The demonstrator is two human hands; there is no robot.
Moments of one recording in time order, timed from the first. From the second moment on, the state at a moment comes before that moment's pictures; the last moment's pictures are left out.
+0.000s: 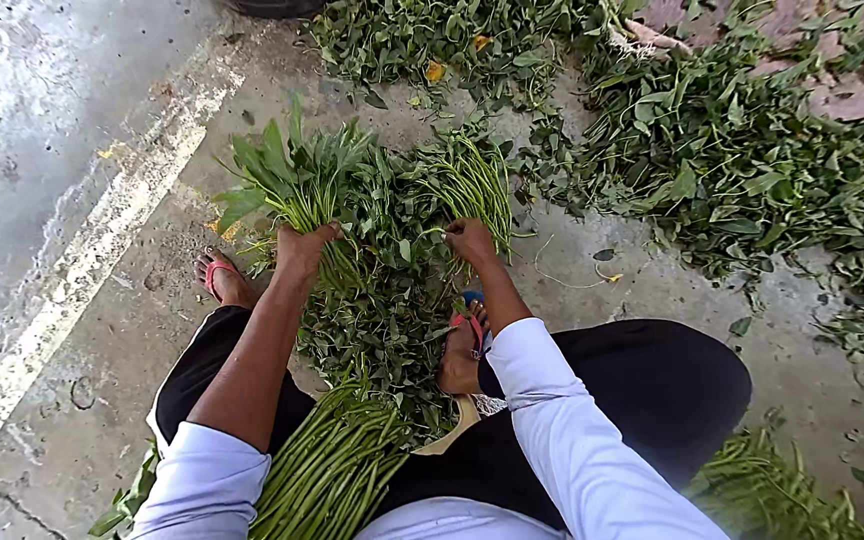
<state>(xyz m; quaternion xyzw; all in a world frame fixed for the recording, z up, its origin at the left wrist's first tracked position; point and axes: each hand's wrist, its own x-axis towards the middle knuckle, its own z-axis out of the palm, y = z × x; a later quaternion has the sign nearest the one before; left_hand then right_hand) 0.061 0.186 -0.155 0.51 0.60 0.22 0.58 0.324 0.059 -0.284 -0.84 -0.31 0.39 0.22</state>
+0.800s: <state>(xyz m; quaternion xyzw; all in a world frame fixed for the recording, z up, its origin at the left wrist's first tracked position) 0.079 0.172 -0.175 0.45 0.57 0.20 0.66 0.237 0.055 -0.269 -0.70 -0.37 0.34 0.51</state>
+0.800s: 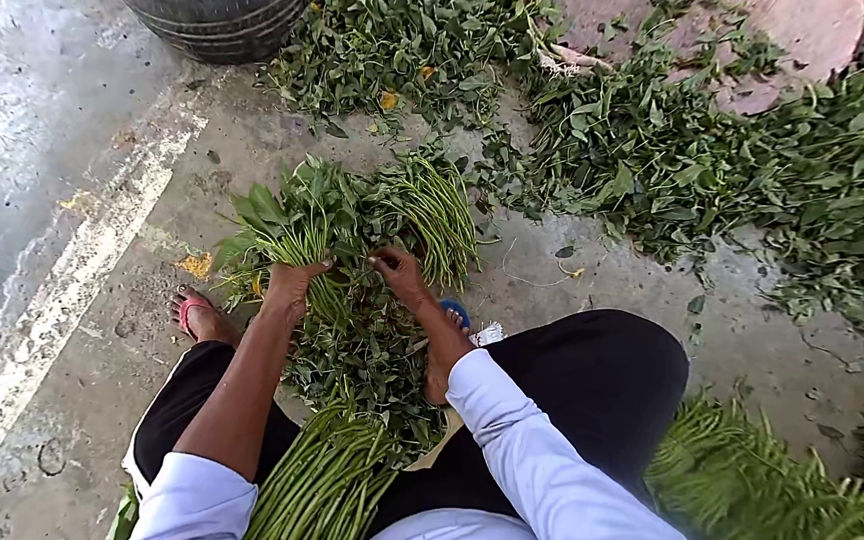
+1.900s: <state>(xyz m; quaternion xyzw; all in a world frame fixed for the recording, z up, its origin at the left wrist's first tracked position) 0.060 0.178 -0.175 0.40 0.64 0.22 0.62 0.201 0.064 -0.267 -0.76 -0.25 0.38 0.47</state>
